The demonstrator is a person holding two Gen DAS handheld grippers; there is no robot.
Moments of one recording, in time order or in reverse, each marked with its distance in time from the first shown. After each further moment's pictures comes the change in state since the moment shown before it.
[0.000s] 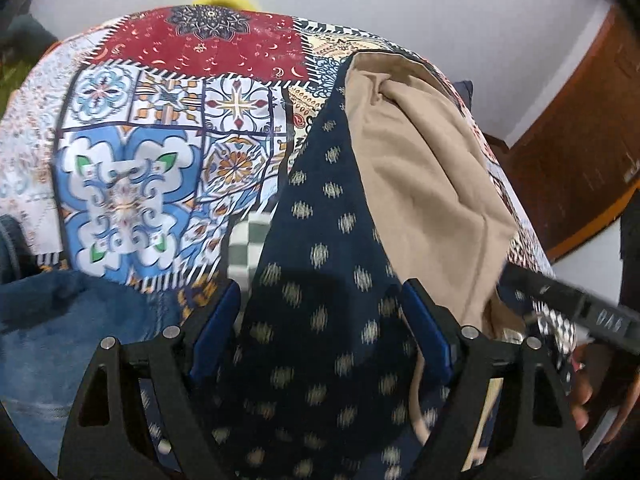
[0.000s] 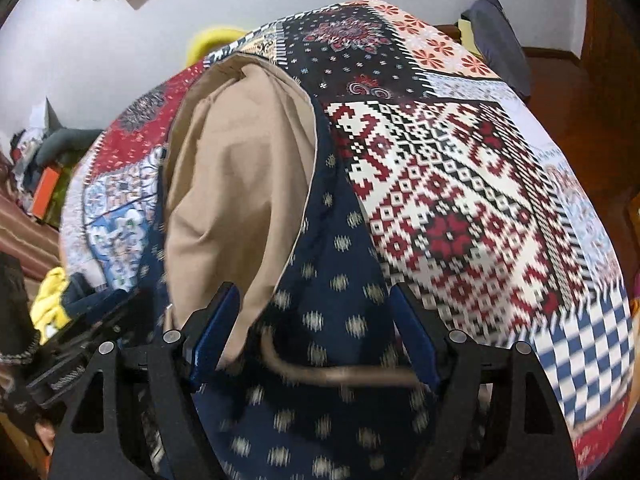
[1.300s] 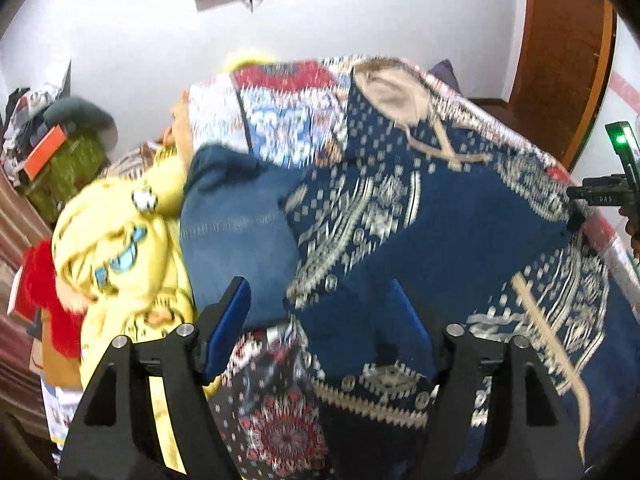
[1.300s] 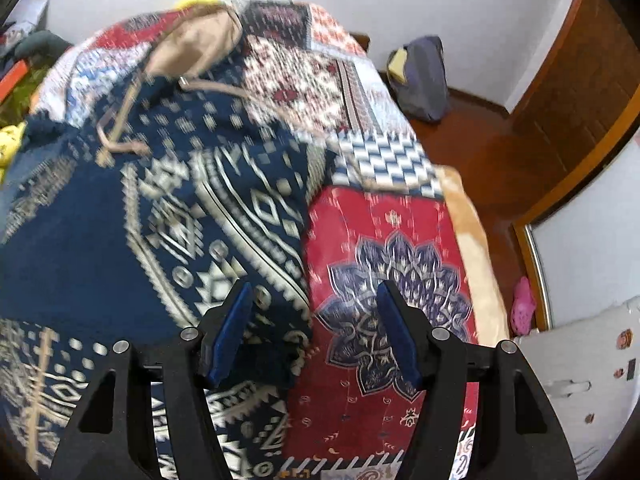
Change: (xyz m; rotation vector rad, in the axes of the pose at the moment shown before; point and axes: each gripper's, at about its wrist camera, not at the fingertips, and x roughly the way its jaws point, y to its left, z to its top) left arm -0.266 0.047 -0.229 0.297 -0.148 0.202; right arm -0.166 -0.052 -0.185 -0.220 -0.068 -0.362
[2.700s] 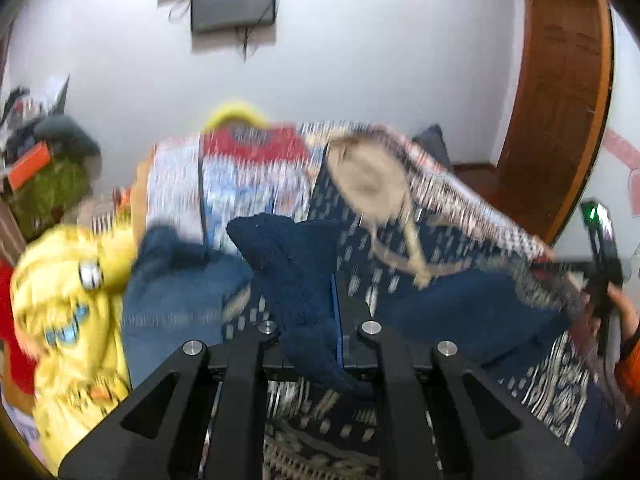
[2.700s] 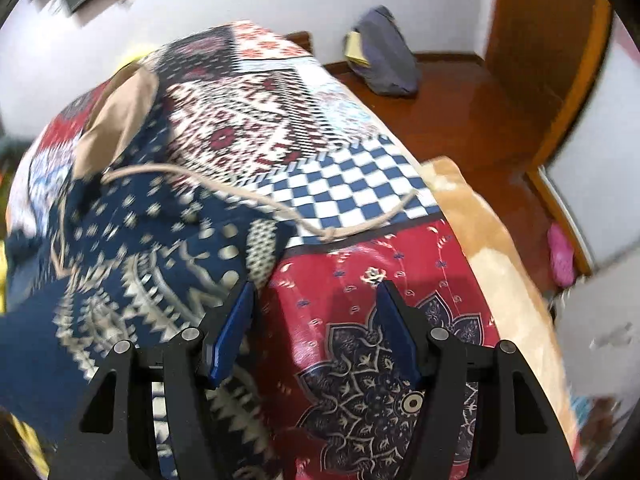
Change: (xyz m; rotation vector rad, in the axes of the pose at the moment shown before) left arm 0.045 -0.038 0.063 -0.089 -0.154 -0.062; right arm 0.070 -0.058 0.024 0.351 0.017 0.002
